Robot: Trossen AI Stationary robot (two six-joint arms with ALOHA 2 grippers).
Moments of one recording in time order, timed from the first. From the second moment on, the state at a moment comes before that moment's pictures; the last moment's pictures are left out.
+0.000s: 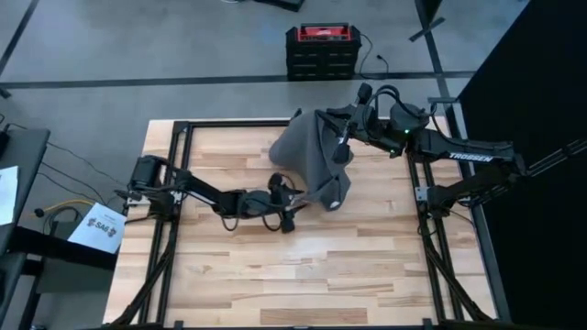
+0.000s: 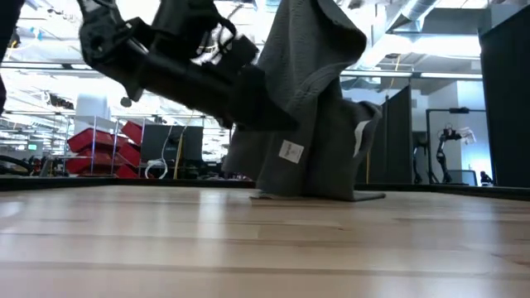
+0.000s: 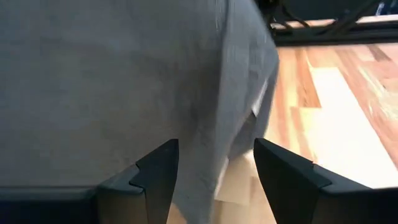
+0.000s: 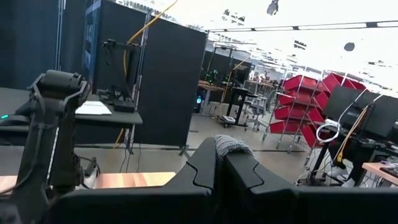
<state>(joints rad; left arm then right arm) -0.09 1.84 0.74 0.80 -0.37 0.00 -0.15 1.25 1.25 0.14 0.25 -0.29</state>
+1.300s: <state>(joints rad) -0.28 0.75 0.83 0.16 -0.94 0.43 0.15 1.25 1.06 -0.62 0.23 -0.07</state>
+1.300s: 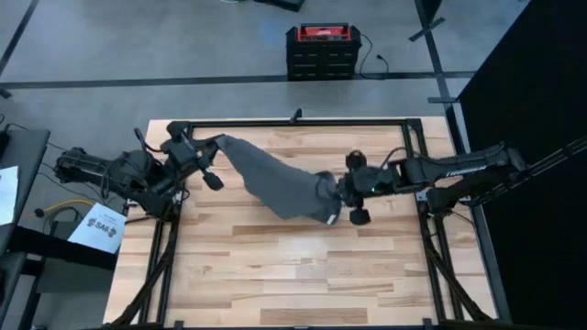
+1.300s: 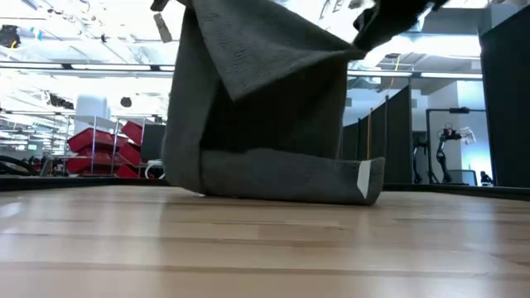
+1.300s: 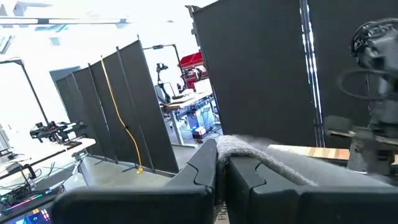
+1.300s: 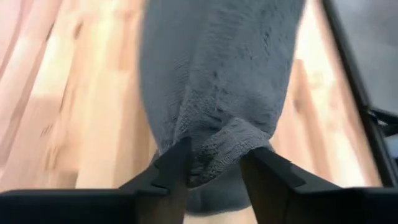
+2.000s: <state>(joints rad) -0.23 0.83 0.83 0.18 -0.93 0.37 0.25 1.34 0.99 -0.30 0.45 -0.58</state>
